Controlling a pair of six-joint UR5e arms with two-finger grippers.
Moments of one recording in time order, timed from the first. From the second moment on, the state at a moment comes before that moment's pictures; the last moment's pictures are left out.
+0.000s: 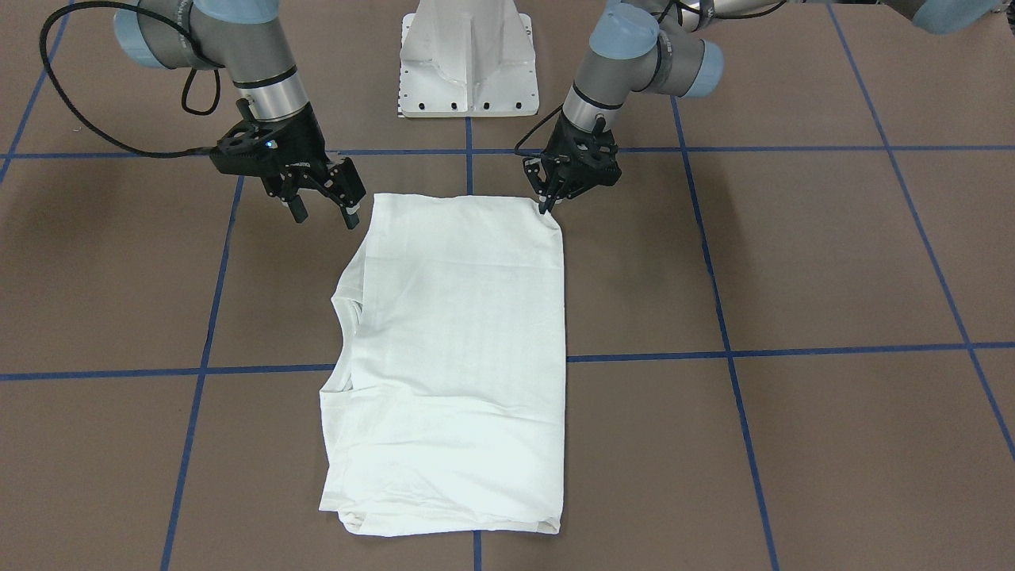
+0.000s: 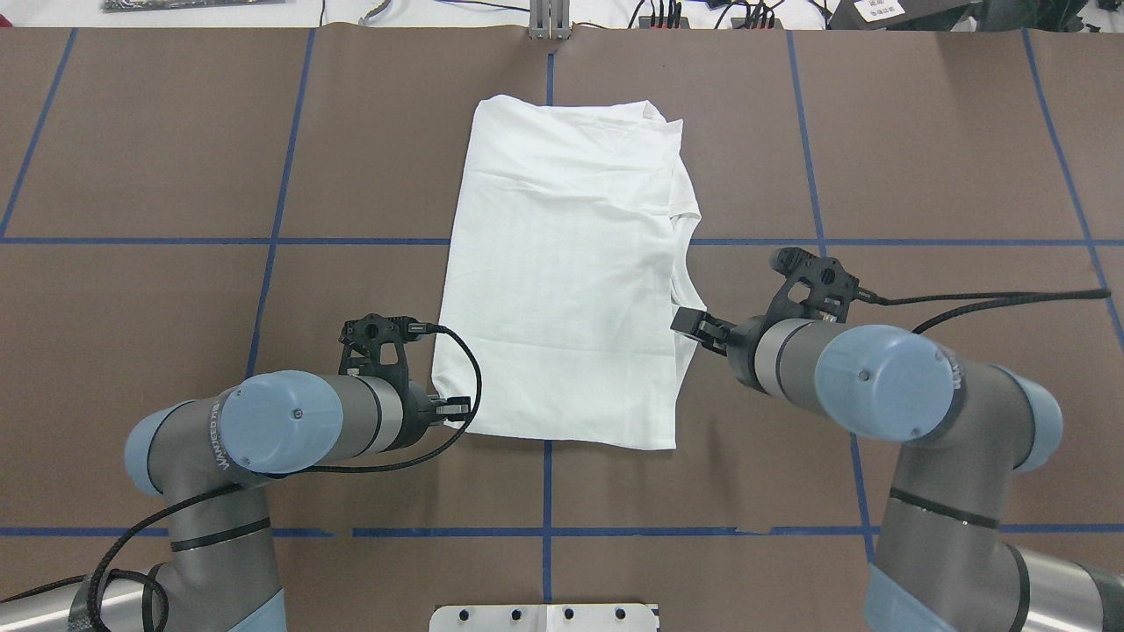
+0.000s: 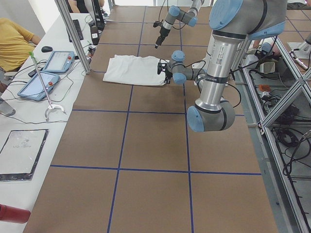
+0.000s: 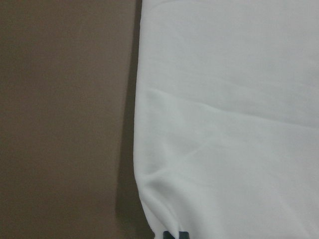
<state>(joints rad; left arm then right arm) -0.33 -1.95 -1.80 -2.05 -1.61 -1.39 0.38 -1.33 2.00 -1.28 1.46 1.77</state>
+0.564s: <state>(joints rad) -0.33 -1.95 -1.81 -2.05 -1.61 -1.39 0.20 -1.11 1.92 -1.55 1.37 2.17</state>
